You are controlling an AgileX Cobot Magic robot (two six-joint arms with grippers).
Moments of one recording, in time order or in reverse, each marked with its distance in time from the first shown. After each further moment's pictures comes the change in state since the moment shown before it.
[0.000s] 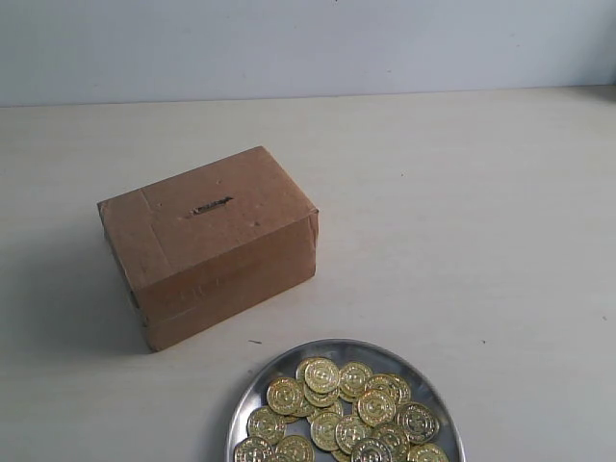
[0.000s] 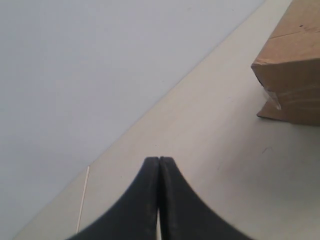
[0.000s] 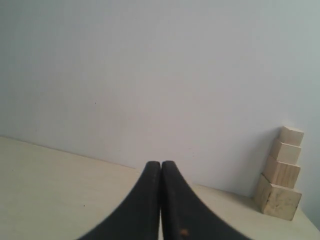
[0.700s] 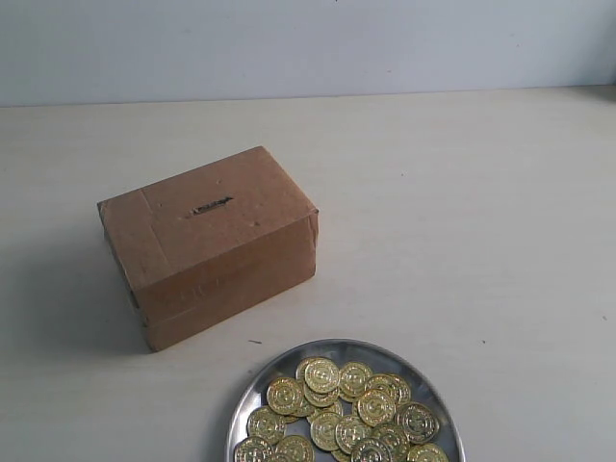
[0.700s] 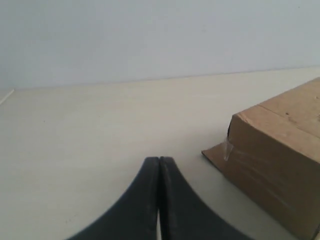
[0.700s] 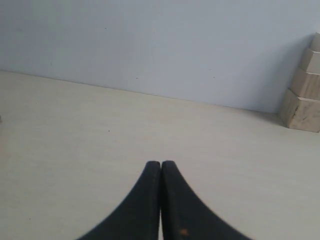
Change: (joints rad) left arm 0.000 0.000 0.000 0.000 0.044 -0.705; right arm 0.000 0.000 0.000 0.110 0.268 0.000
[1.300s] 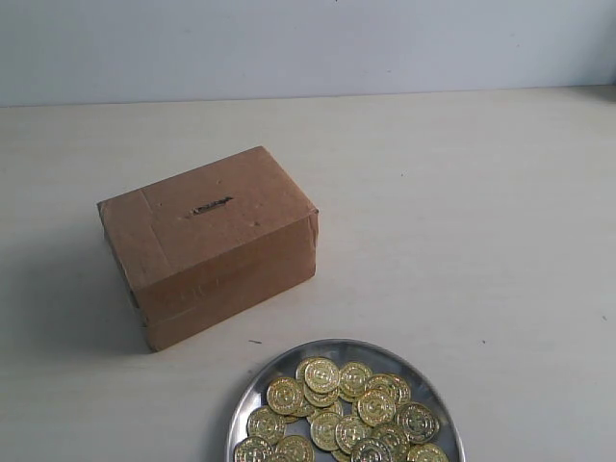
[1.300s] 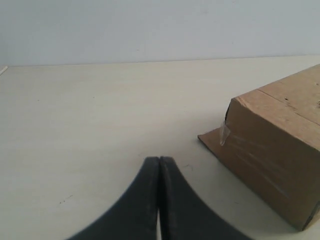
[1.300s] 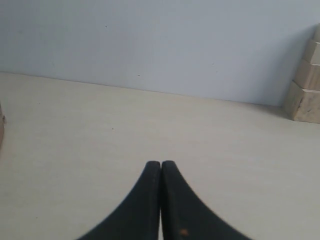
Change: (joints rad) left arm 0.000 0.000 0.002 -0.007 0.043 -0.025; right arm 0.000 0.000 0.000 0.016 0.014 0.020
